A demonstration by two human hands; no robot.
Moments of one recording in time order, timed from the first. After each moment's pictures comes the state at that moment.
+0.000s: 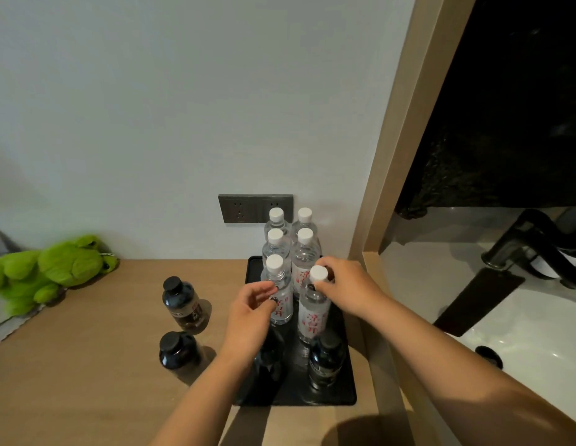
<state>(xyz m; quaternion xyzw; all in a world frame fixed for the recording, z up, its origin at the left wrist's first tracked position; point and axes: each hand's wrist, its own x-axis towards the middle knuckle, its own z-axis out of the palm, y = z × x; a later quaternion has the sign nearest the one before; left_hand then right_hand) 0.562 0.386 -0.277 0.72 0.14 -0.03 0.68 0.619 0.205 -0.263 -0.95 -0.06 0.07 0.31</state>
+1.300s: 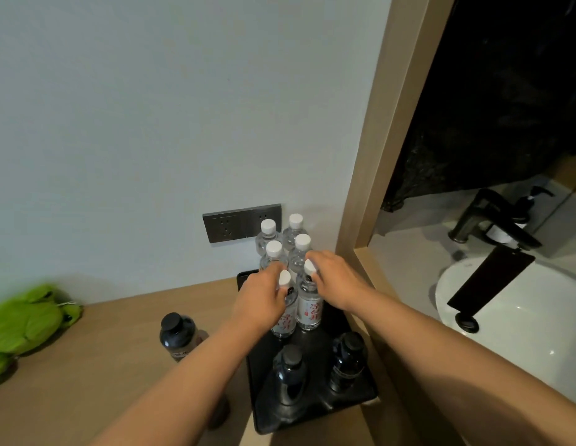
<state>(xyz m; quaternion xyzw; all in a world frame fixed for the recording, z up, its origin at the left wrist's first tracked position) 0.649 0.421 -0.284 0.93 -0.20 -0.01 0.32 0.641 0.249 -0.278 -0.98 -0.02 0.01 0.22</state>
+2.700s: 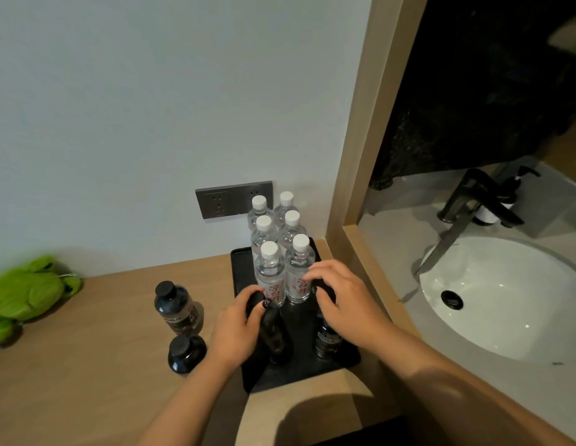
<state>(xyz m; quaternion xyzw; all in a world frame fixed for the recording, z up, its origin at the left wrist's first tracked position) 0.568 0.455 -0.328 0.89 -0.09 -0.05 0.44 0.525 0.250 -0.265 -0.93 -0.06 -0.06 0.37</state>
